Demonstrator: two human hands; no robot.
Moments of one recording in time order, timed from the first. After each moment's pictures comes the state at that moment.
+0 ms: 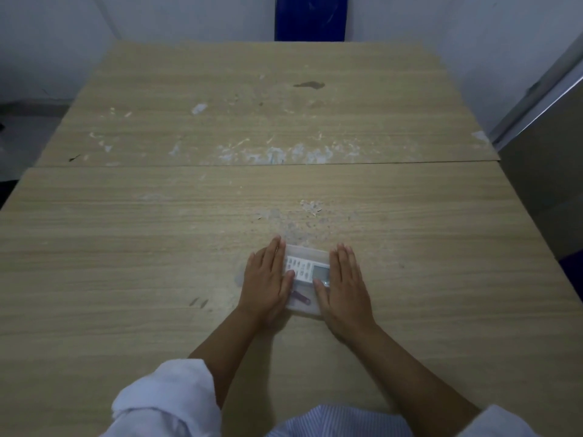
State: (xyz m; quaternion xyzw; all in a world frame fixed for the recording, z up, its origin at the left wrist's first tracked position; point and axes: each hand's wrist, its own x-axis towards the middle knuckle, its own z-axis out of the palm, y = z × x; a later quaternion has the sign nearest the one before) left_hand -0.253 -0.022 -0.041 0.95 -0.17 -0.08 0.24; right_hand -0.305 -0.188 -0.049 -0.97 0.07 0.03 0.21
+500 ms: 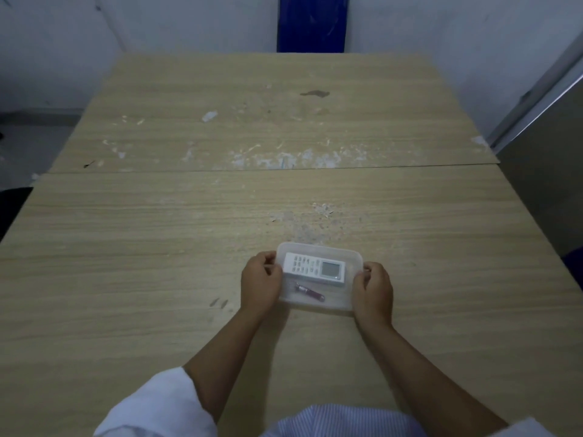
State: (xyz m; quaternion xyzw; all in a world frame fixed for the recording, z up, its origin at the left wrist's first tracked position) left_hand -0.245 0.007 -0.022 0.86 0.09 -0.07 0.50; right_hand -0.303 -0.174 -0.030 -0.85 0.34 -0.11 0.39
